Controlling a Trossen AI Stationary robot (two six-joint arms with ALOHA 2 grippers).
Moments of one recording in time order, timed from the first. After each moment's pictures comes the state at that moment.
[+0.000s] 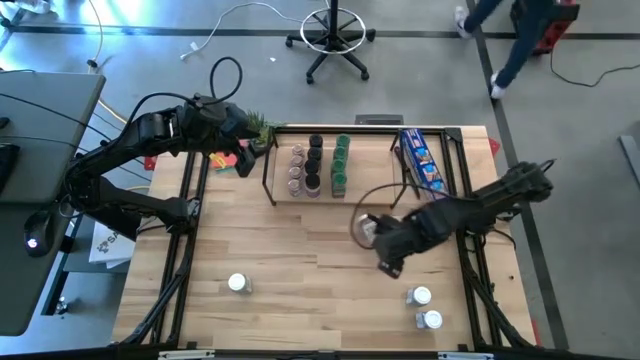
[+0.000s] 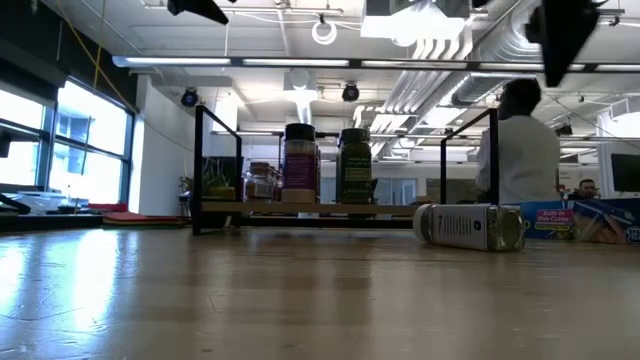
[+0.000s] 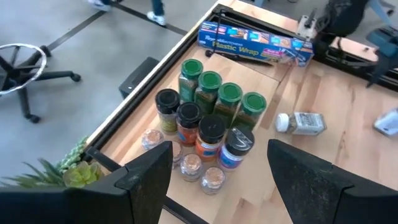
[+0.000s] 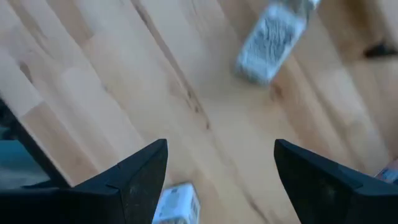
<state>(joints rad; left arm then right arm) 0.32 1.14 1.47 -0.97 -0.12 -0.15 0.39 1.56 1.39 -1.24 0.07 0.94</state>
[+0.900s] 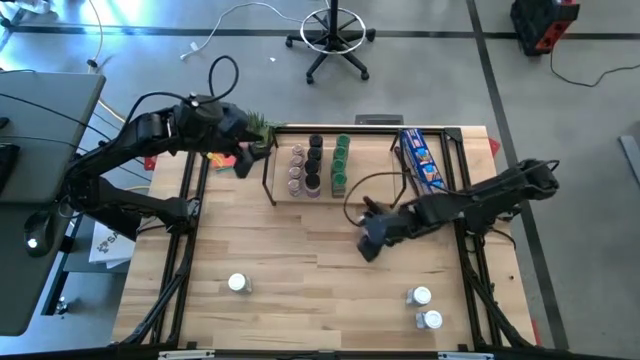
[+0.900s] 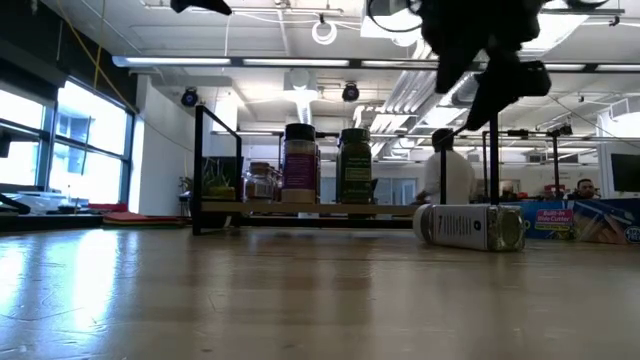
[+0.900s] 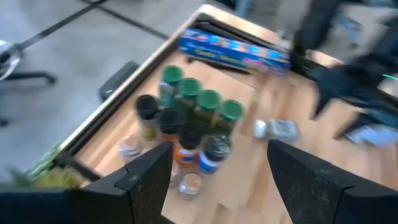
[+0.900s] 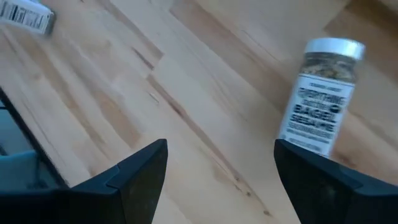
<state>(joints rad) 0.32 1.13 1.47 -0.94 -0.05 -0.20 0.29 1.46 1.10 -0.73 0.12 1.11</state>
